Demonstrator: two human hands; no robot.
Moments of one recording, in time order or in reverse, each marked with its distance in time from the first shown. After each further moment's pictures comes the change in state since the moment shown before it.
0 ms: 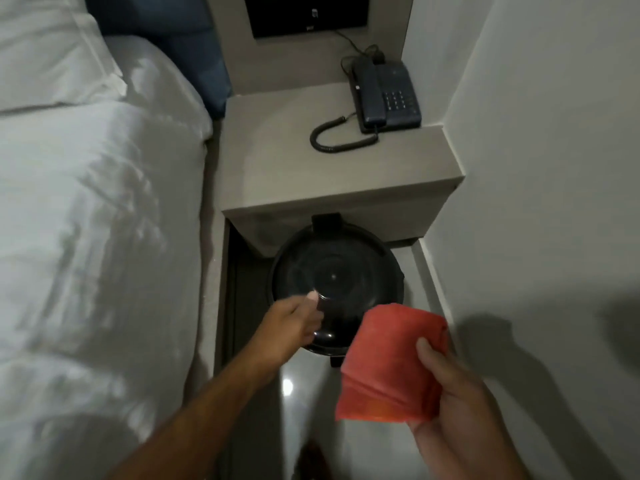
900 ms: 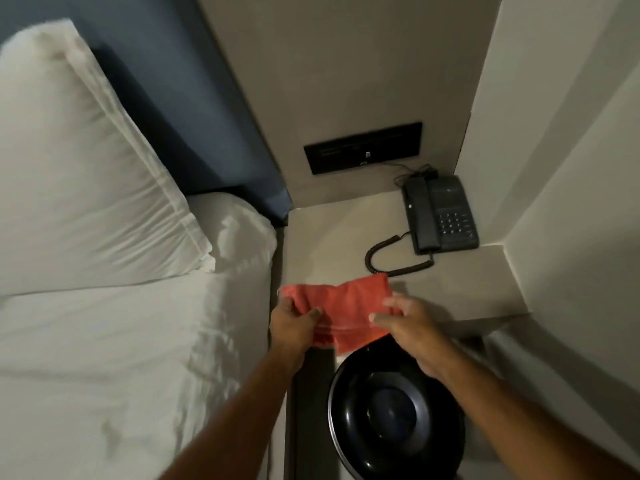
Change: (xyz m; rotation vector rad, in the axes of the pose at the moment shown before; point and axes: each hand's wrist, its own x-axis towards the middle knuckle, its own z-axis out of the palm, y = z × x) left_hand 0.115 0.212 -0.108 -0.111 0.536 -0.077; right_hand 0.203 -0.117 0.234 -1.096 -0.158 -0.078
